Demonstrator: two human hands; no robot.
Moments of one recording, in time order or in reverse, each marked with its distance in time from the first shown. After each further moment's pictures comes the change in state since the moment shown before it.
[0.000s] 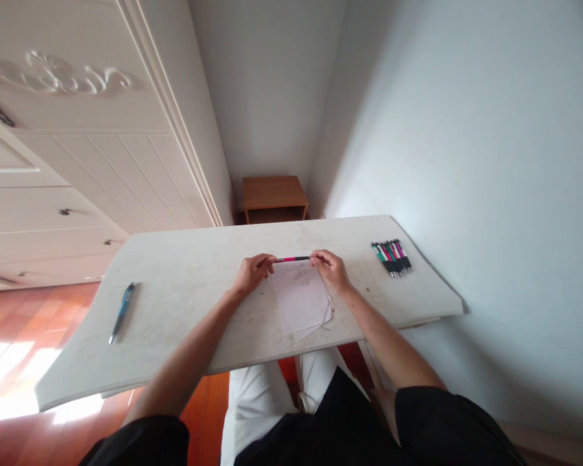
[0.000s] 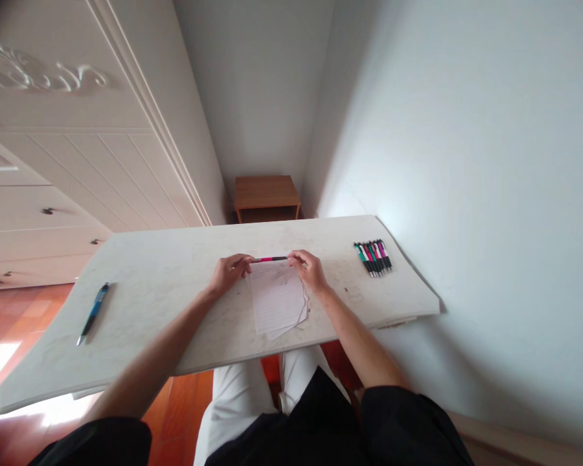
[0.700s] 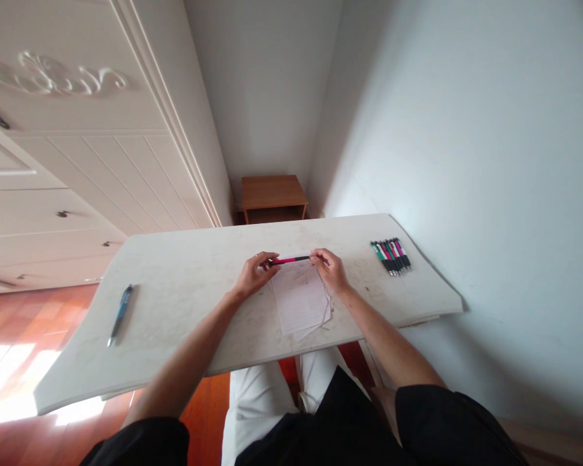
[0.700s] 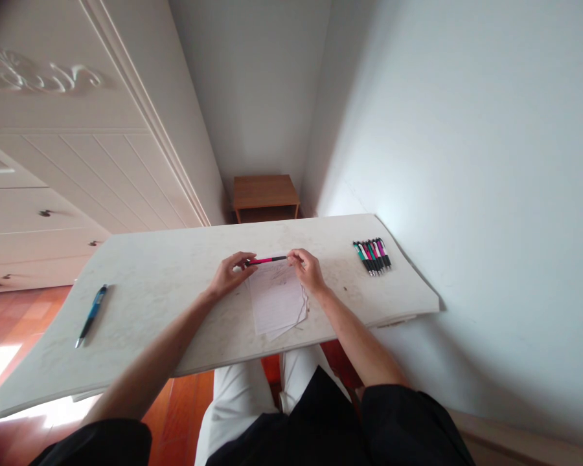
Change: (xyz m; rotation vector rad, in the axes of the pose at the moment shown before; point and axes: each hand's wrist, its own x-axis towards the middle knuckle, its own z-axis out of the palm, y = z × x) left_hand -0.001 -0.002 0.004 -0.006 0.009 0.127; right_hand -0.001 -0.007 0.003 -0.049 0.037 -0.037
